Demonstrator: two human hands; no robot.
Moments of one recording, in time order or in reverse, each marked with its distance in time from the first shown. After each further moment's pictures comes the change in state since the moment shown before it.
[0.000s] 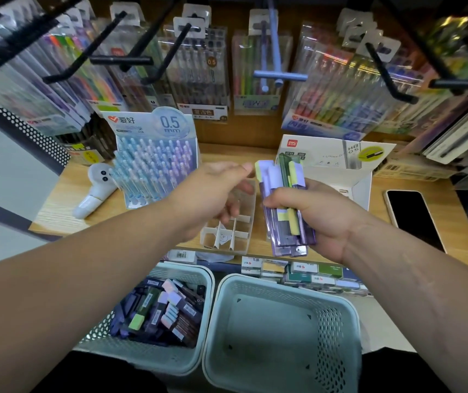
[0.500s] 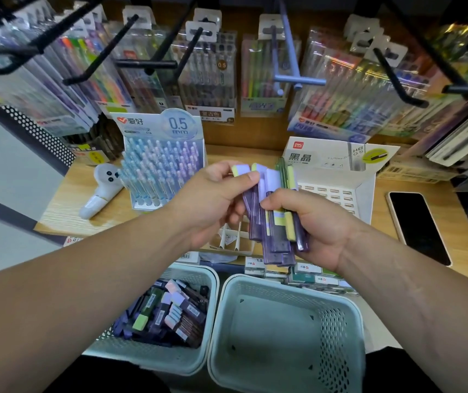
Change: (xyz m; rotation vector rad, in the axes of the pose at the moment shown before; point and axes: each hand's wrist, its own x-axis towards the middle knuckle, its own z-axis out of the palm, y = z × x) left_hand -0.015 -0.001 -0.001 -0.311 -0.018 -0.001; right_hand -0.003 0.007 0.015 0.180 -0.241 0.057
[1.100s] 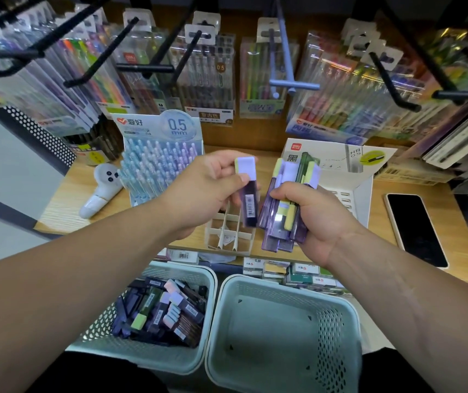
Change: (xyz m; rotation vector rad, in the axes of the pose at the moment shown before) left_hand -0.001 0.012 -0.008 0.296 -0.064 0.202; right_hand 0.005 0.001 -0.002 0.062 0.387 -0.146
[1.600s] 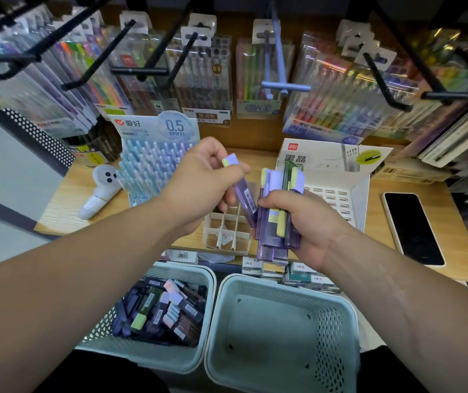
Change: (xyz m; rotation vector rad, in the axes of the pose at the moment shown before) left_hand 0.006 0.006 0.005 -0.069 0.195 -0.006; right_hand -0.003 0.004 0.002 -0.094 -0.057 0.067
